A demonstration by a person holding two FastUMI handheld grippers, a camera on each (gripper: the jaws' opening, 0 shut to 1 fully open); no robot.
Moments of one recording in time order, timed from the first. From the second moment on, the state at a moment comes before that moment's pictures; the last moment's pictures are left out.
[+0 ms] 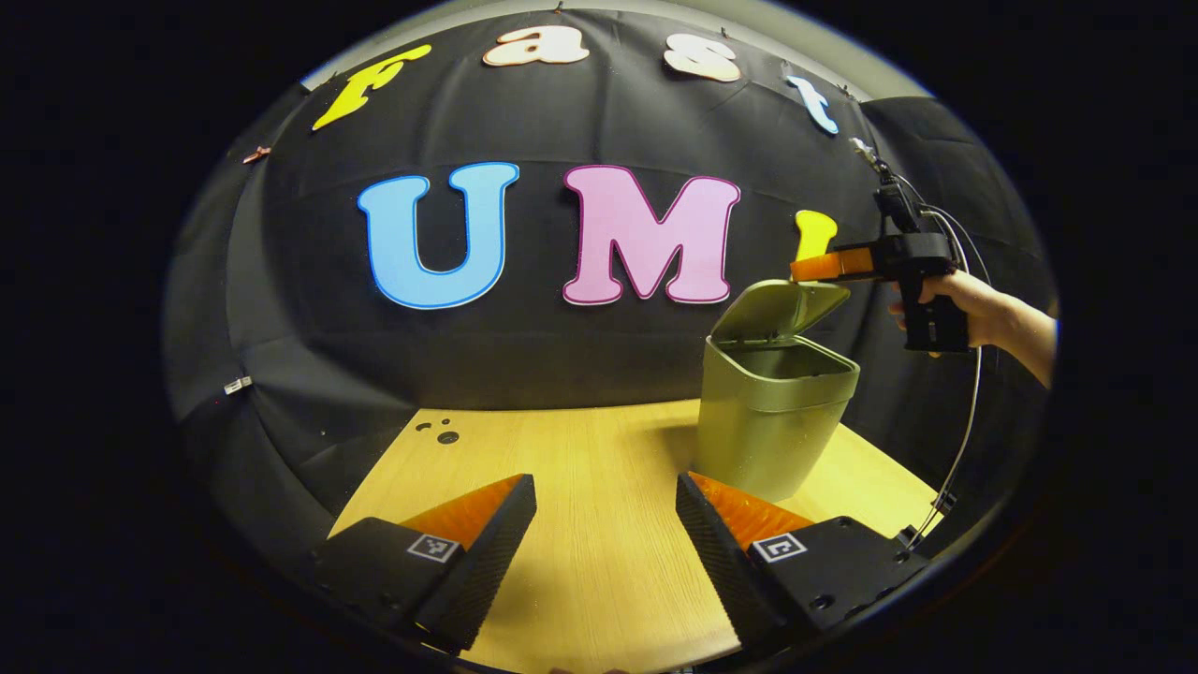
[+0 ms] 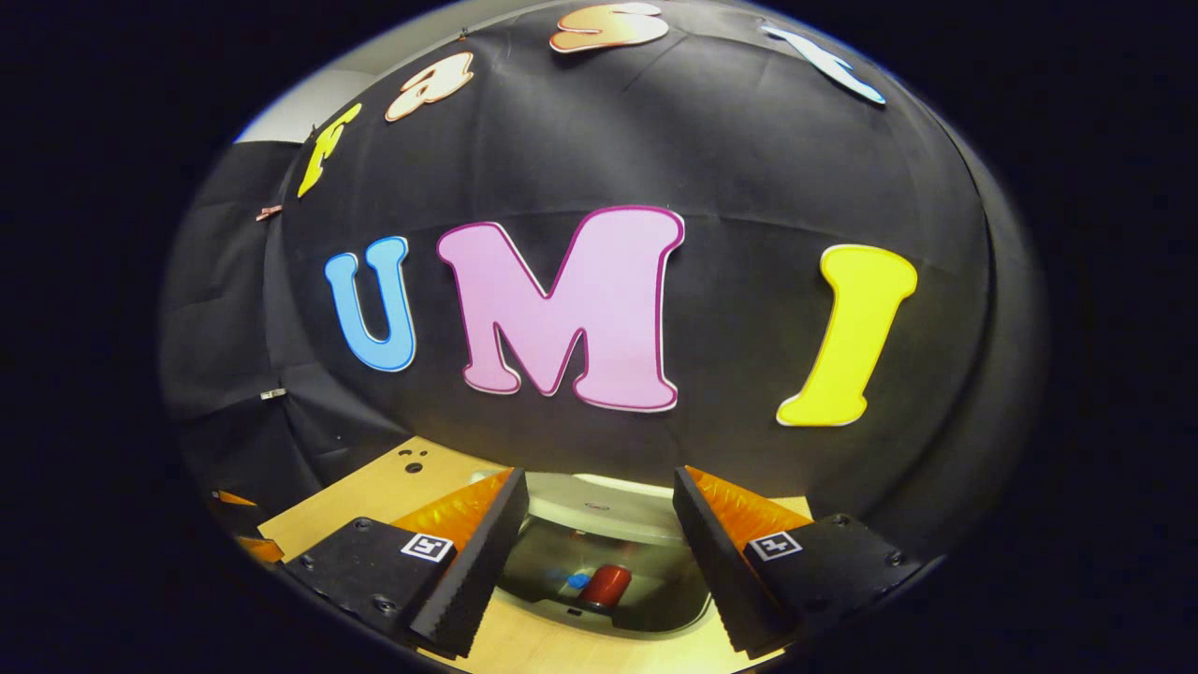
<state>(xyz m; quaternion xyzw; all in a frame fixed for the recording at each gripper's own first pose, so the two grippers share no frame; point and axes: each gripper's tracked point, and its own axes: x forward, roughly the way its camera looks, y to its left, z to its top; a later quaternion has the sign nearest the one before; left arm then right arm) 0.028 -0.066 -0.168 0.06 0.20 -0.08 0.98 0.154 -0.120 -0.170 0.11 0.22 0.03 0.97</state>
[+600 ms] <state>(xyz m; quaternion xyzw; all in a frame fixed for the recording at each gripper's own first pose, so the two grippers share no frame) 0.007 -0.063 -0.171 0.05 0.20 -0.08 0.97 0.114 -0.098 -0.230 0.10 0.32 0.05 0.94</state>
